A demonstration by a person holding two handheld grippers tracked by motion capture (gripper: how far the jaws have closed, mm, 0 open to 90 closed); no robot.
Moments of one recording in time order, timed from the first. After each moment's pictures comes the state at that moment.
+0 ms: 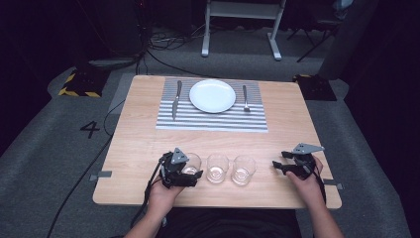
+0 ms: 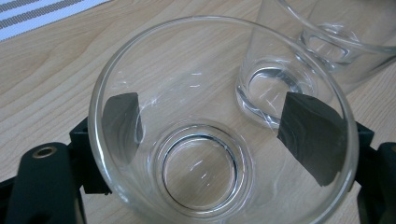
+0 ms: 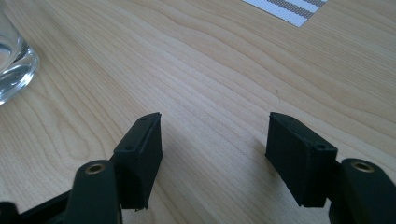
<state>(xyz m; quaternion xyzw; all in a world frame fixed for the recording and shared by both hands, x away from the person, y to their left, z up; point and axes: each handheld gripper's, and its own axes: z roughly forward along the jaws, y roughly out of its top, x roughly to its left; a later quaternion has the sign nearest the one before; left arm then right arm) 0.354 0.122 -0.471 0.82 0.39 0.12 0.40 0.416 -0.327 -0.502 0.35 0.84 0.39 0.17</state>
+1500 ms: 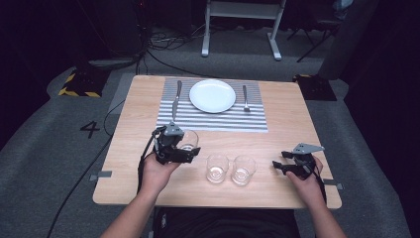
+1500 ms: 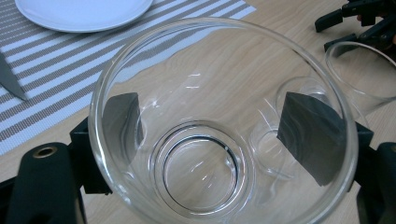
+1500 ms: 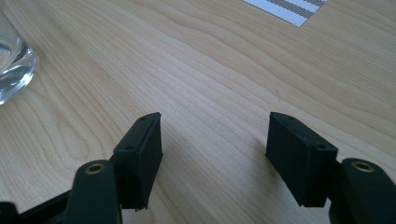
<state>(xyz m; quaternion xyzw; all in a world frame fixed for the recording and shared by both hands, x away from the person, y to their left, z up) 0.392 0.135 -0.396 0.82 0.38 0.12 0.41 0.416 -0.327 -0.503 0.35 0.84 0.39 0.17</state>
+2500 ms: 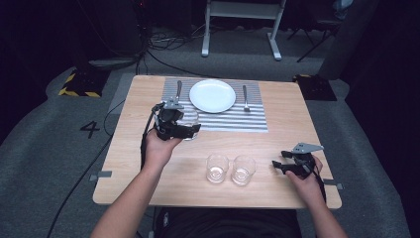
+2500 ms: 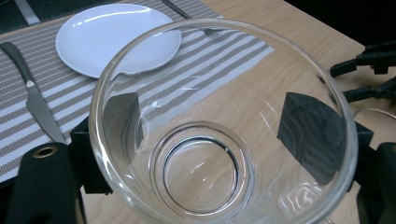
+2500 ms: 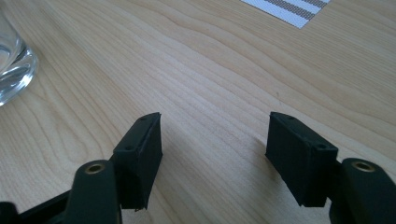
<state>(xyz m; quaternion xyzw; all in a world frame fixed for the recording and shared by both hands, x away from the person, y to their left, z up) 0.445 0.138 -0.361 0.80 0.39 0.14 0.42 0.418 -0.326 -0.502 0.35 0.84 0.38 0.17</state>
